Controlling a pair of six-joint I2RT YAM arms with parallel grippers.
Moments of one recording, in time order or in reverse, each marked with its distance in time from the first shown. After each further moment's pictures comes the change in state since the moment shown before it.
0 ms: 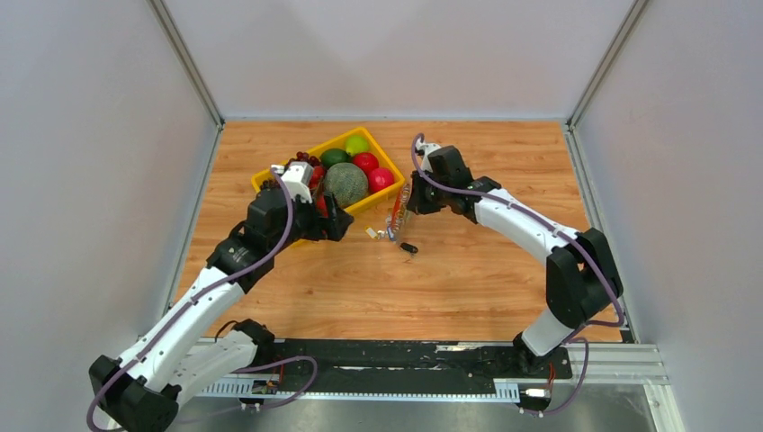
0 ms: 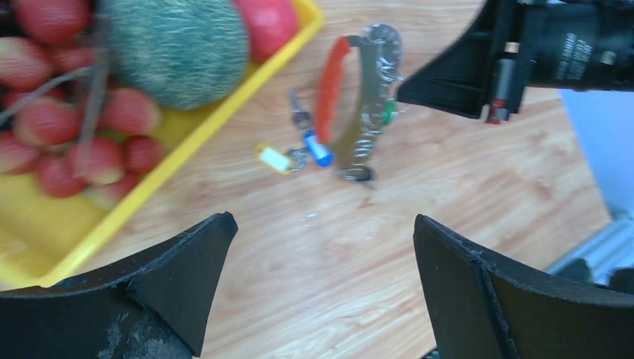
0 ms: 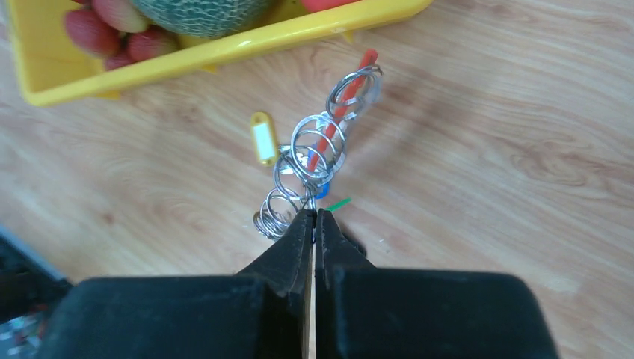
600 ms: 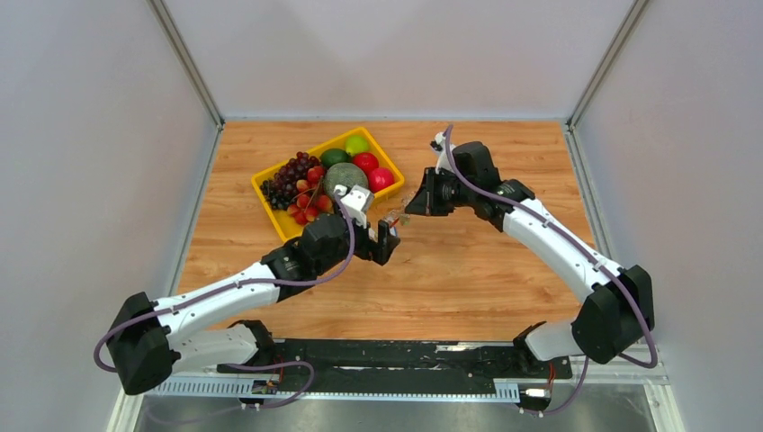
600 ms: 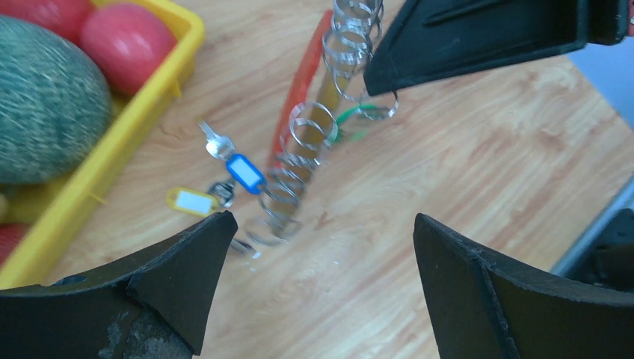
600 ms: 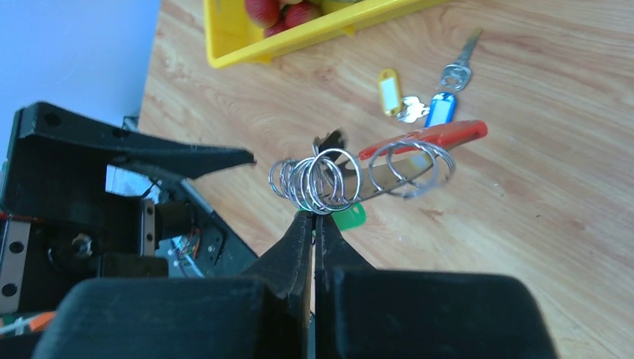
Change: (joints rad) left arm -0.399 0.216 -0.140 0.455 -0.172 0.039; right arm -0.031 -0.226 -0.010 -0.117 -0.264 0.213
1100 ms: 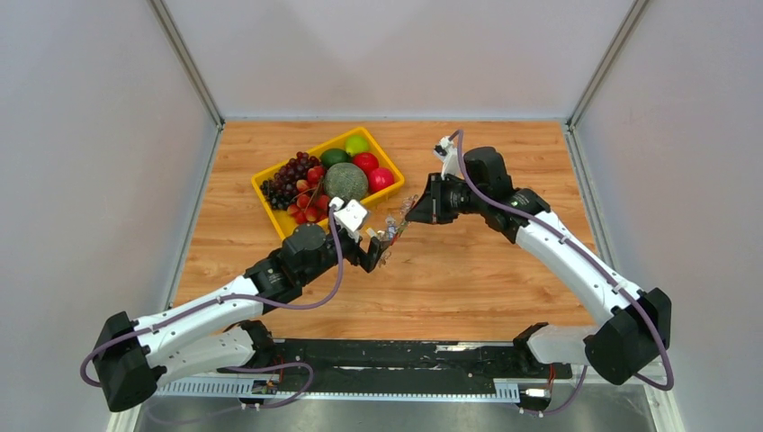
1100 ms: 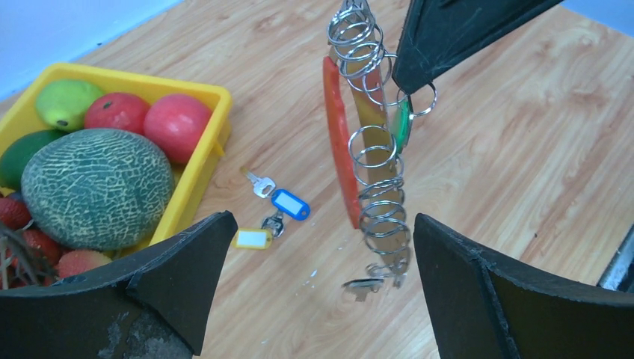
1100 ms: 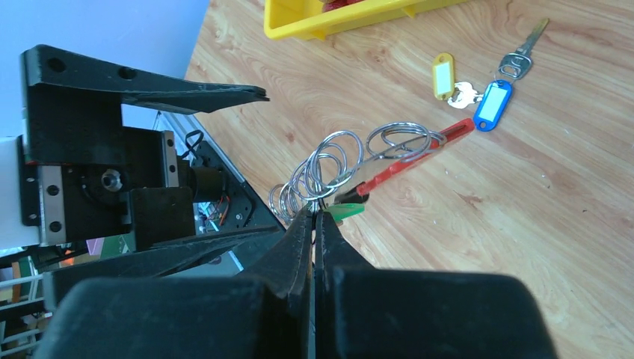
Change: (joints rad) left arm -0.015 -0.152 -0.087 0.081 0.005 0.365; right arm 0.007 -0.121 -0.050 -0.005 -0.129 -0.012
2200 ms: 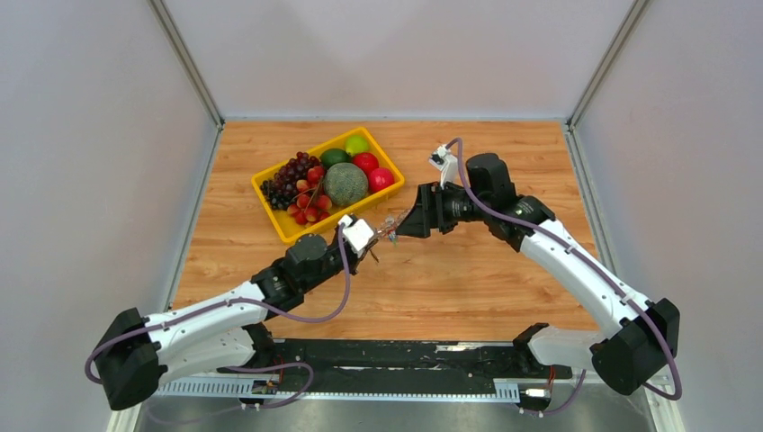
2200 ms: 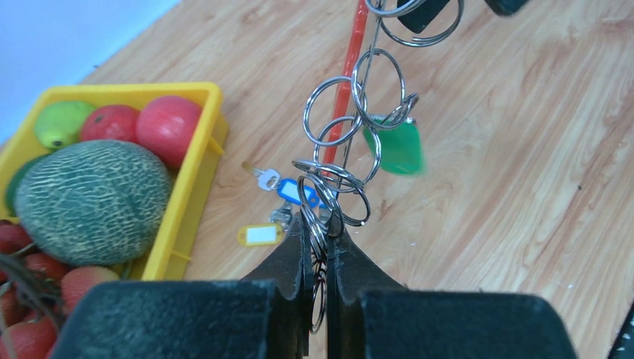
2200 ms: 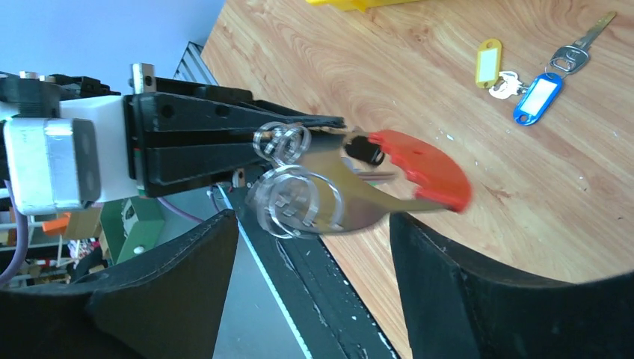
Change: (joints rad) left arm 0.000 0.060 -0.092 0.116 0.083 0.143; right arm 0.022 -0.064 -0.038 0.002 -0.089 -0.050
